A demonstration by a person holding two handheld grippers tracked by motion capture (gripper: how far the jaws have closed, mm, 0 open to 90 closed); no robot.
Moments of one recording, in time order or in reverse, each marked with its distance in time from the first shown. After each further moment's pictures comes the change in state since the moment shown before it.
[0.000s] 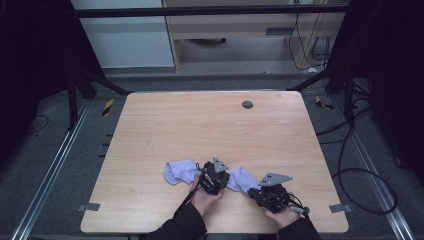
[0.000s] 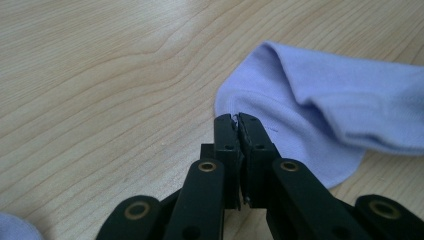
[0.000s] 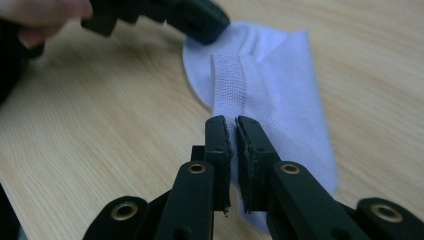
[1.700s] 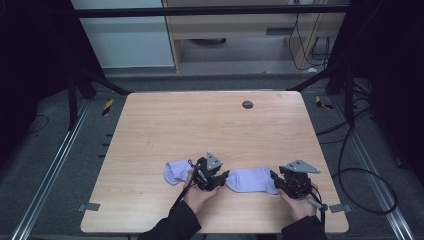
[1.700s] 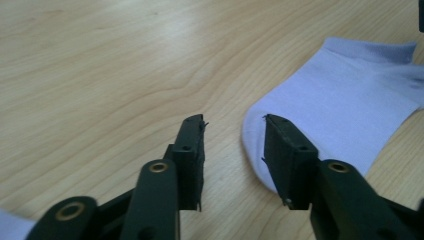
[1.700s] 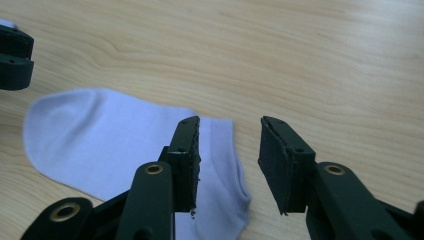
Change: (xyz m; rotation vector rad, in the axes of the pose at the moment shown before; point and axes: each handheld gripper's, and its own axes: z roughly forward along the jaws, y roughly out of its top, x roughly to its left) left arm 0.018 0.007 -0.027 -0.097 0.001 0.012; right arm -0.050 0.001 -0.029 -0.145 -0.338 0.185
